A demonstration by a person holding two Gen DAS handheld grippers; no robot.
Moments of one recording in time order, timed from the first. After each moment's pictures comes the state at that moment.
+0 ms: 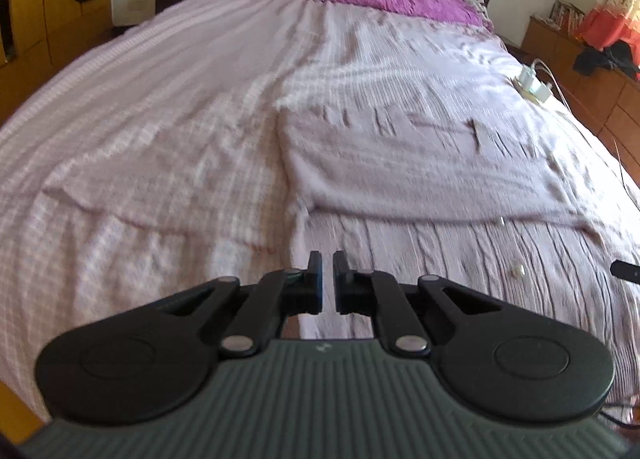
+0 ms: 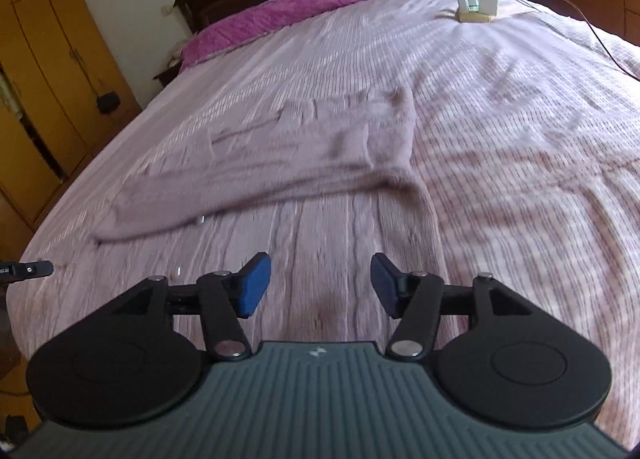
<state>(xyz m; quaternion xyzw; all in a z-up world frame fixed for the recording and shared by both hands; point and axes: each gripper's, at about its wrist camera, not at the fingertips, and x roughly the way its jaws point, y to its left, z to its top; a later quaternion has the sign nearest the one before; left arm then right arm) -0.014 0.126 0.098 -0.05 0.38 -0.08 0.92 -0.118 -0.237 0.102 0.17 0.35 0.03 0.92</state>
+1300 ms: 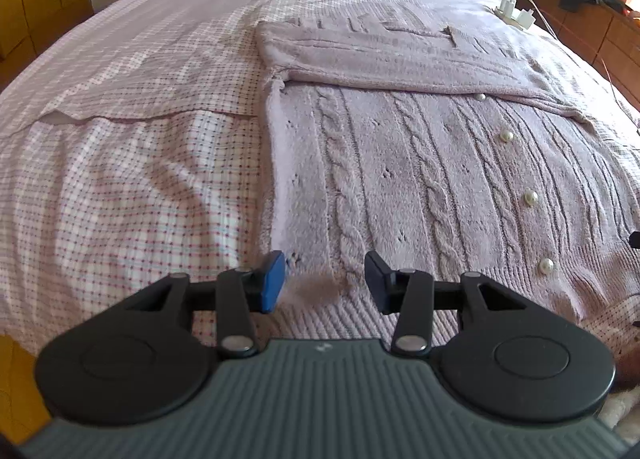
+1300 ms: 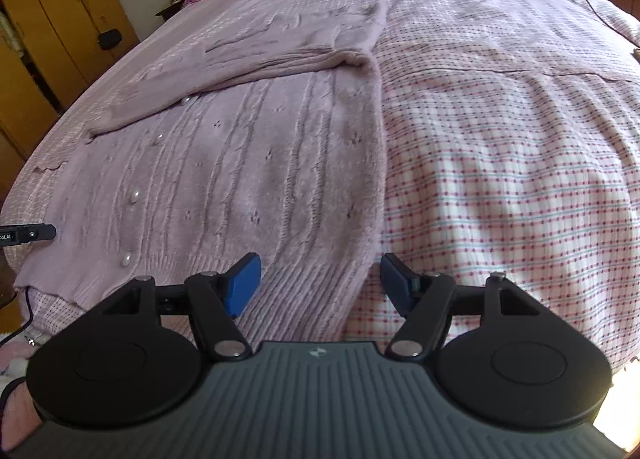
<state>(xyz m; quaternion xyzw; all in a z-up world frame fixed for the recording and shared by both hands) -0.081 0.114 0.050 0.00 0.43 -0.10 0.90 -0.195 -0.255 0.063 0.14 0.43 0.05 0.89</state>
